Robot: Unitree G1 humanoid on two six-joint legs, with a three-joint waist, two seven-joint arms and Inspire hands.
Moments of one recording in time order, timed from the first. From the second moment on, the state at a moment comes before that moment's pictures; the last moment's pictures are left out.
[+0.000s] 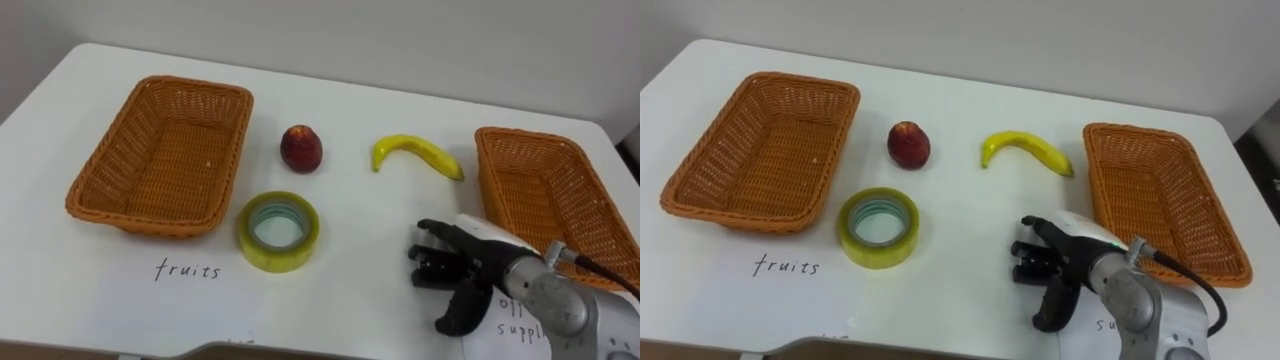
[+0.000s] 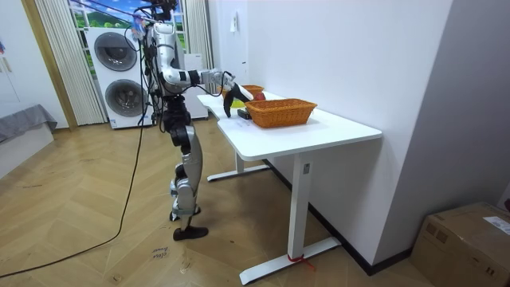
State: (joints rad) left arm 0.23 0.22 0.14 0.99 0.23 0.12 0.24; right arm 0.14 -0.34 0.09 -0.24 -0.91 0.31 0.71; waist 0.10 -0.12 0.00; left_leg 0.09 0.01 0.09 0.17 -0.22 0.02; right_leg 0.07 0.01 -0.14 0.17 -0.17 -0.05
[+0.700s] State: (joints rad) left arm 0.26 0.22 0.13 0.91 0.23 0.13 0.30; right arm 0.13 -0.32 0.09 -0.19 -0.96 0.33 0.61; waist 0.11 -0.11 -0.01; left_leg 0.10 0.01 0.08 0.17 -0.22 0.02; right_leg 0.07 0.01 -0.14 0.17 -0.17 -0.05
